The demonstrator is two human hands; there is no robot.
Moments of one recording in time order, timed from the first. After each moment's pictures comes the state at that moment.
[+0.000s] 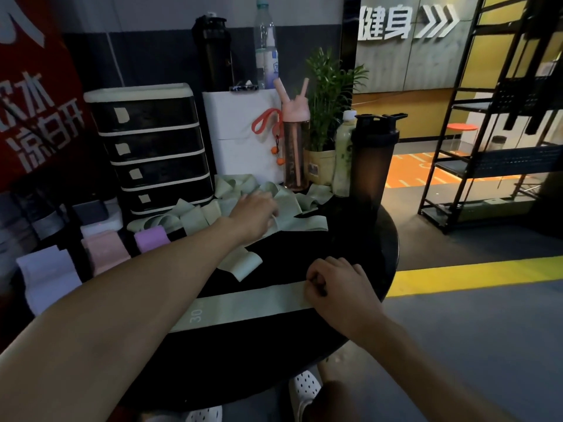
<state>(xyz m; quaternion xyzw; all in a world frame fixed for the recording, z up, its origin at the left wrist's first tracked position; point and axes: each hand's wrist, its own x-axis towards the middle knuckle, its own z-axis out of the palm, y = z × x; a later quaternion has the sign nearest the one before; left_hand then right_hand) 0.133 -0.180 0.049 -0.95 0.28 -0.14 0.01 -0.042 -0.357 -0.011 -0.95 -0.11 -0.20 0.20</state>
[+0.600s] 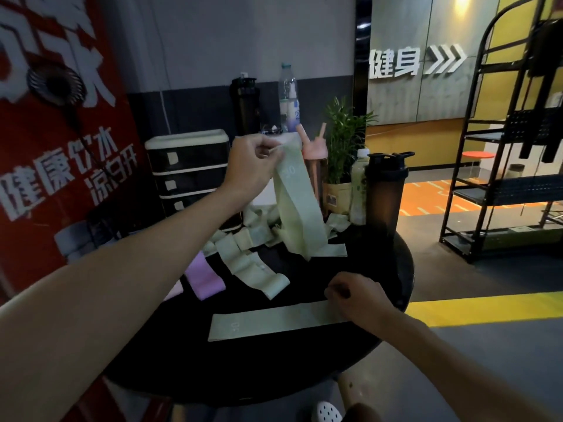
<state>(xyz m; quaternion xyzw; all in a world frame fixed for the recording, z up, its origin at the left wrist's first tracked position) 0.047 -0.159 0.202 -0.78 0.21 -0.31 -0.50 -0.036 -0.355 0.018 -0.95 -0.05 -0.09 0.28</state>
